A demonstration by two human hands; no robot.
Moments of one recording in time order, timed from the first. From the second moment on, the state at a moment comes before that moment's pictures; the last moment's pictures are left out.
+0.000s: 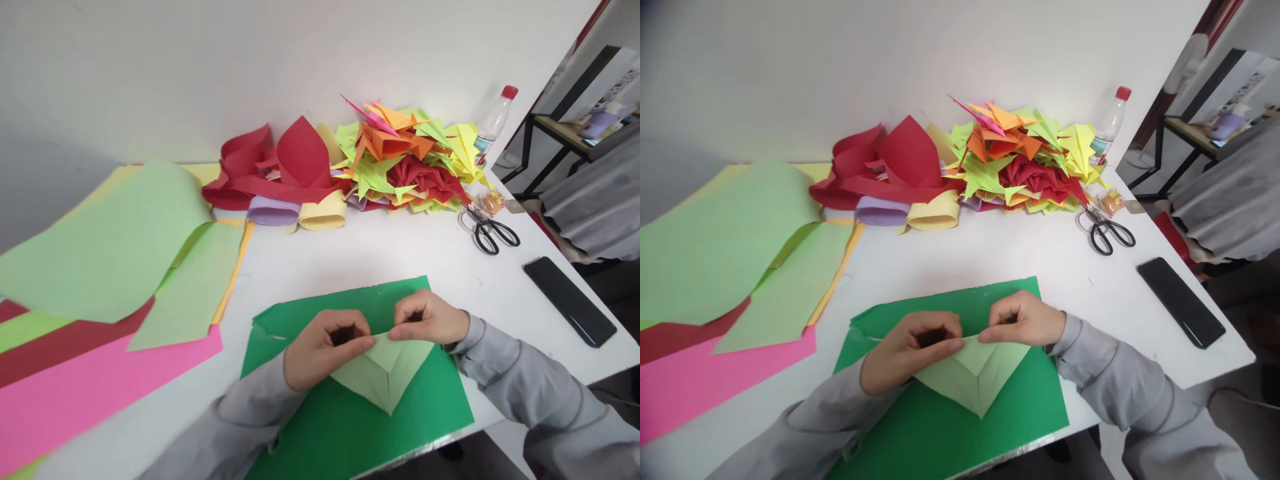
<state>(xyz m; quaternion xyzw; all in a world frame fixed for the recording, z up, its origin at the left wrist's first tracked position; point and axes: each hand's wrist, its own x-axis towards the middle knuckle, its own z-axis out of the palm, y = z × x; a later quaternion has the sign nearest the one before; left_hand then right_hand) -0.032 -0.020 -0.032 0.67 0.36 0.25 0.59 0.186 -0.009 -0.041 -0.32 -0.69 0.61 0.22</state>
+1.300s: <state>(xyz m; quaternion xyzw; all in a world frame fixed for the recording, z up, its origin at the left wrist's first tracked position) -0.030 -0.020 -0.036 0.68 0.38 0.25 0.58 0.181 -0.013 -0.038 -0.32 -0.68 0.61 0.25</state>
